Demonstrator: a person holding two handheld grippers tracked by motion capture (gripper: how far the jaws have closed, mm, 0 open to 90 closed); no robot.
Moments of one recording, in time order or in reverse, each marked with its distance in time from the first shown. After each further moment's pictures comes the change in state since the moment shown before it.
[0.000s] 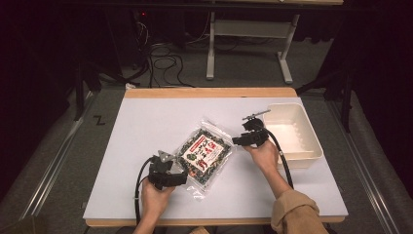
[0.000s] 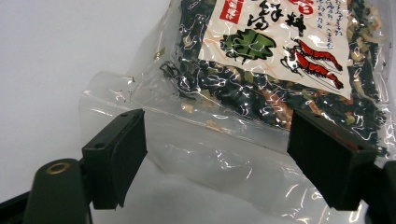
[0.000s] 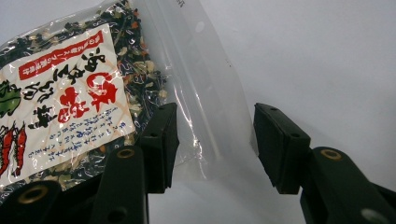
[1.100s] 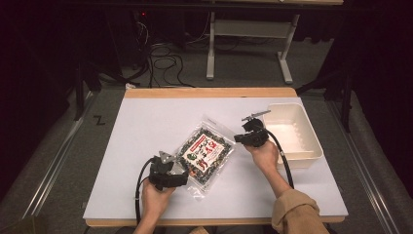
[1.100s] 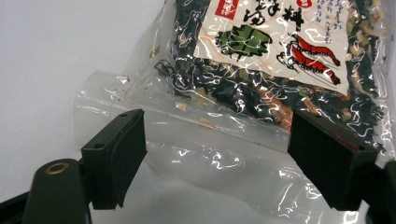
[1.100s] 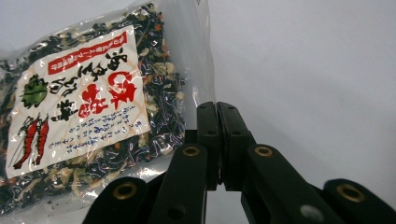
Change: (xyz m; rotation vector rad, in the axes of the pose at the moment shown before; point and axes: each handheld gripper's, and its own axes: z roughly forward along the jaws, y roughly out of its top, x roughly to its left) left arm -0.002 -0.002 0.001 -0.006 -0.011 0.021; right arm 0.004 -0.001 -0.006 -0.043 0.040 -0.064
